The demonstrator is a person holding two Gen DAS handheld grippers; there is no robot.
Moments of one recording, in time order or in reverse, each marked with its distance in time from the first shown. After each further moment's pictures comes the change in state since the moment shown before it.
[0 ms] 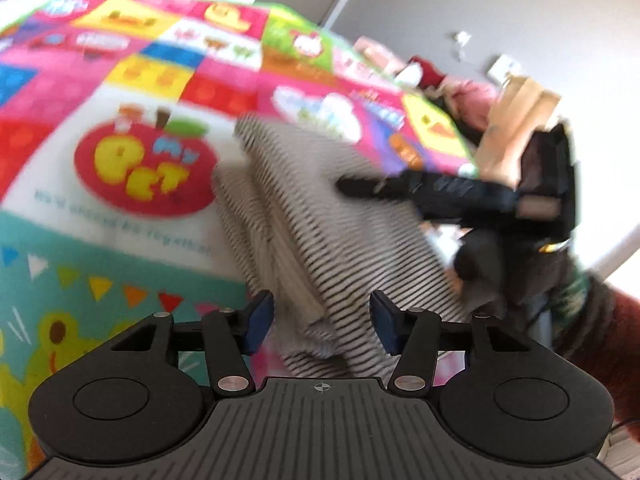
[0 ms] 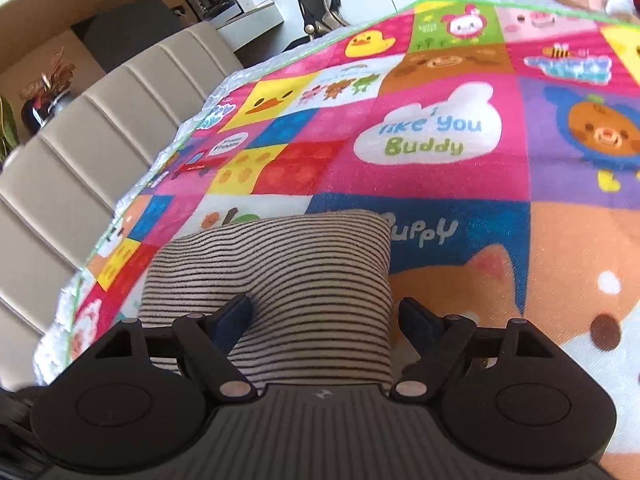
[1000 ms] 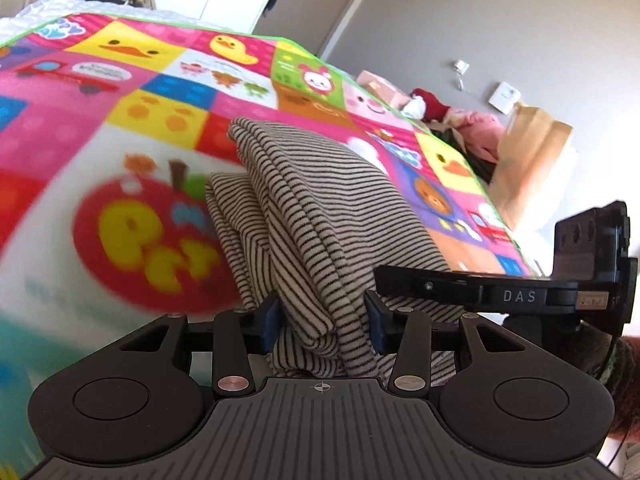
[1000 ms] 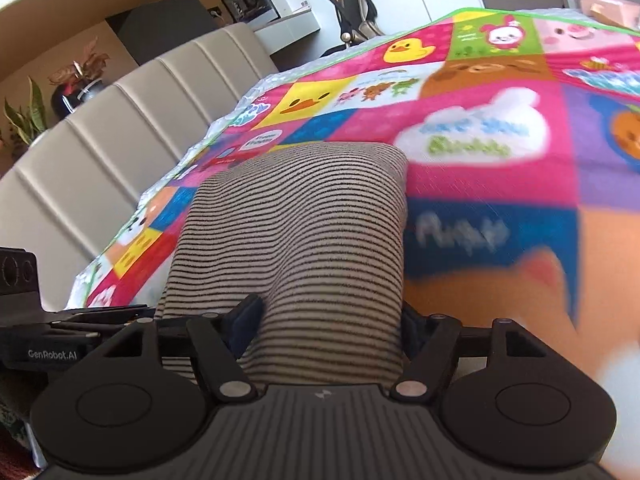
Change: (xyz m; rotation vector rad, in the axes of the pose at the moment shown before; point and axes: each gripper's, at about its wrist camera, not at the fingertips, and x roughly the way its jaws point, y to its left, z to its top) left arm 0.048 0.059 0.046 0.042 -0.083 0.005; right arm 0.025 0.009 0.000 -0.063 -0.035 0.092
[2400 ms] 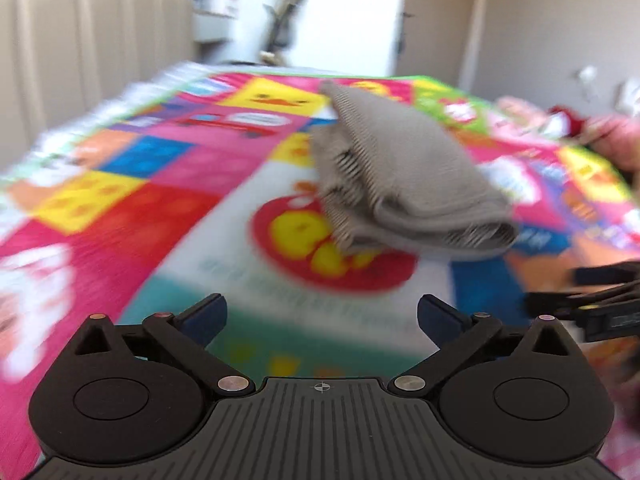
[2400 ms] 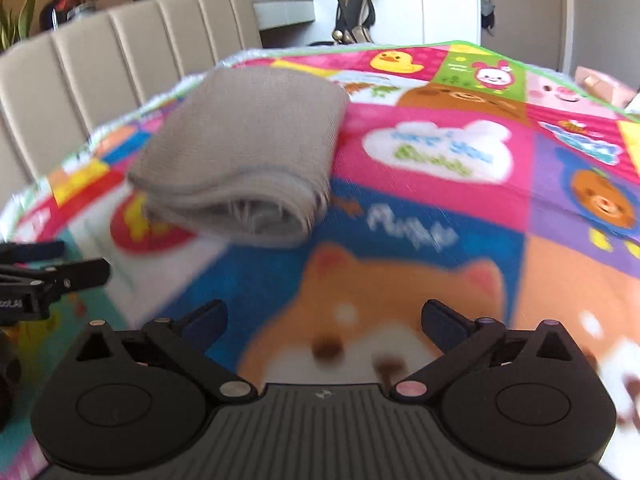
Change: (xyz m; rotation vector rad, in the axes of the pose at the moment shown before) left arm -0.026 -0.031 -0.056 0.039 -0.150 0.606; right arm -0.007 0.012 -0.030 -0.246 0.027 -0.245
